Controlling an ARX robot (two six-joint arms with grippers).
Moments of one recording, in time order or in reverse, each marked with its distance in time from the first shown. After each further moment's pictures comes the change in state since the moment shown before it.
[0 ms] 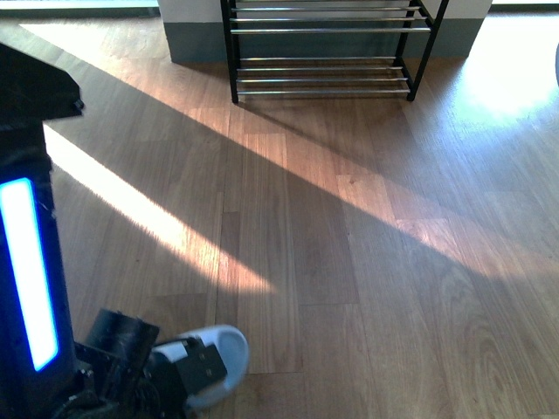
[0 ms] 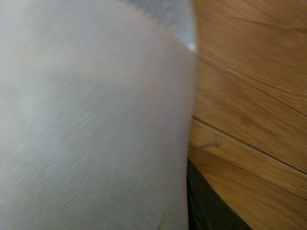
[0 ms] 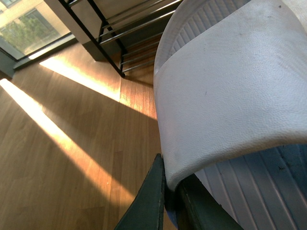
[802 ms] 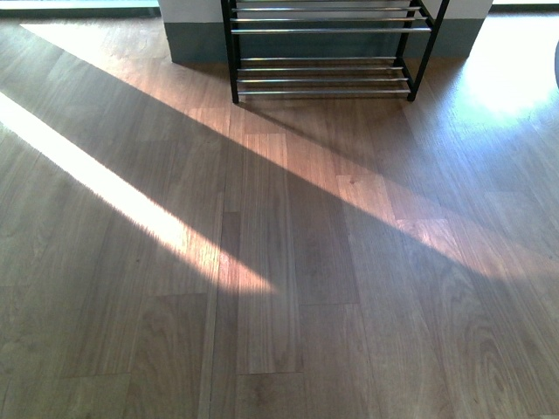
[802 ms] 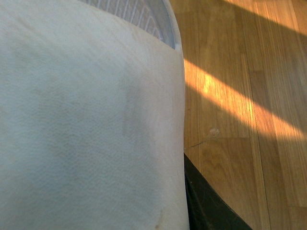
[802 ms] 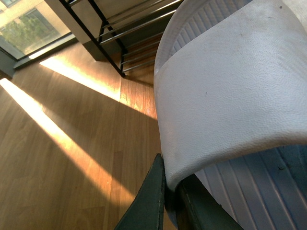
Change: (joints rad) left arm 0.252 -1.391 -0.695 -0.033 -0.402 -0.686; right arm 0.000 0.000 0.000 0.000 0.000 0.000
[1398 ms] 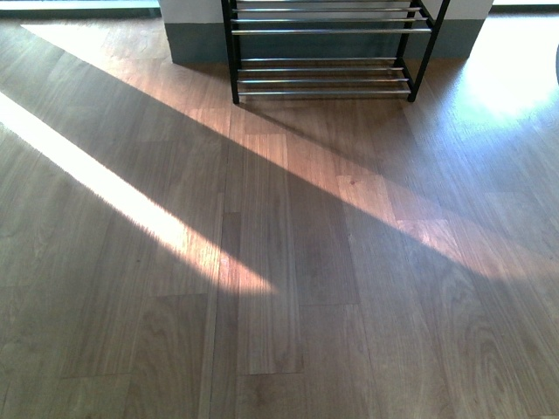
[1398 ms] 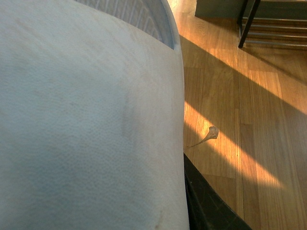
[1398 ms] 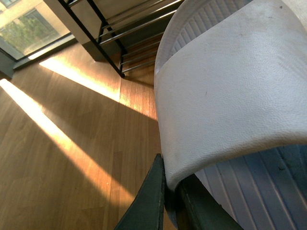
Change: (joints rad) left arm -0.041 -0.654 -0.050 -0.428 -0.100 -0.114; right arm 0.000 0.000 0.000 0.000 0.000 0.000
